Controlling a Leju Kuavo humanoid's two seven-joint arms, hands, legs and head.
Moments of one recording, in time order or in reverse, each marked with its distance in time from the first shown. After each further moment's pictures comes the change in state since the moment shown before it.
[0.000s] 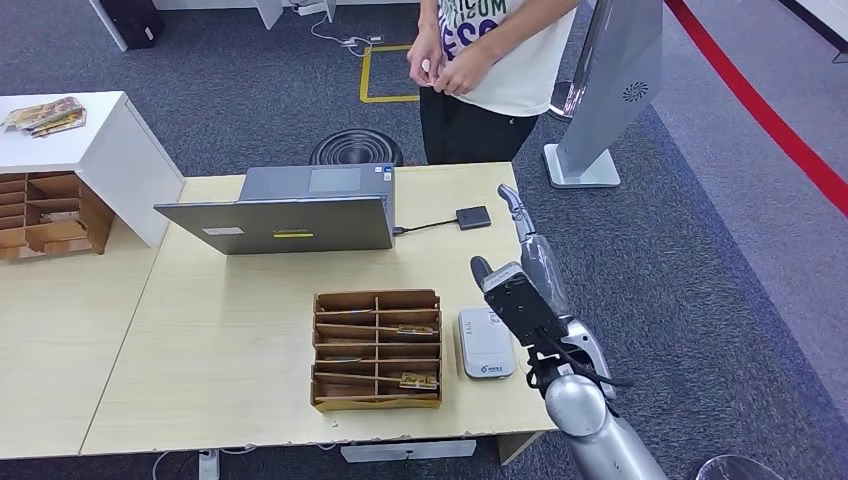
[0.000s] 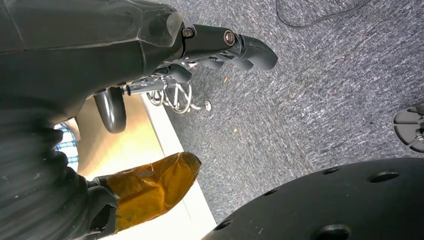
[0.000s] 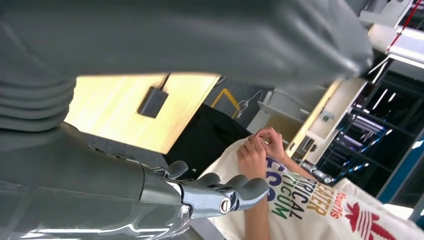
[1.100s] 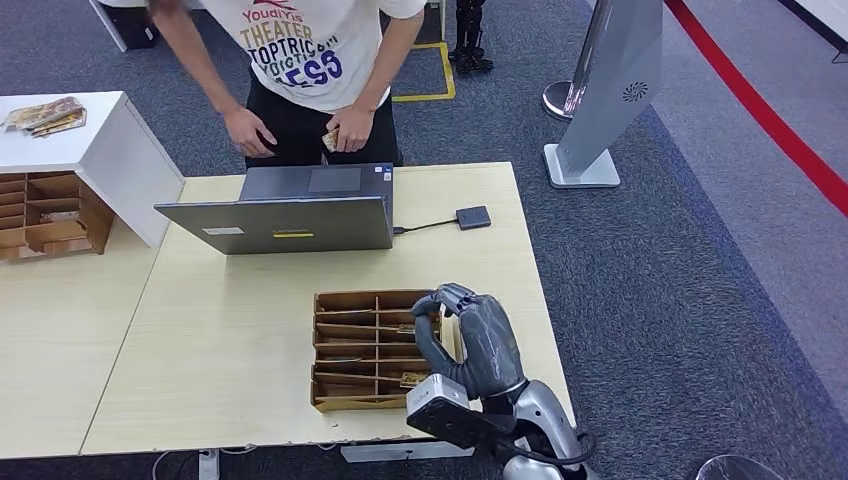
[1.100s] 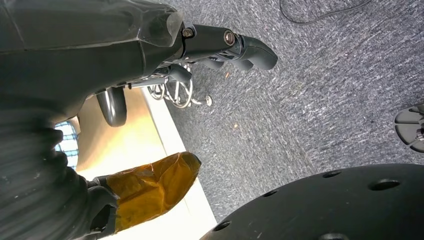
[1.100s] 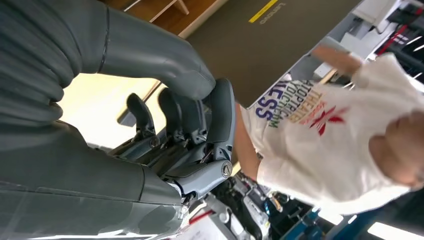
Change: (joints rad) left arm 0.000 0.000 0.000 0.000 0.045 0.006 0.009; right arm 0.112 -0.020 0.257 -0.076 0.261 -0.134 -0.013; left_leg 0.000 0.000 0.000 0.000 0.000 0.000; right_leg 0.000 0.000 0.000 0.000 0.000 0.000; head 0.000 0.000
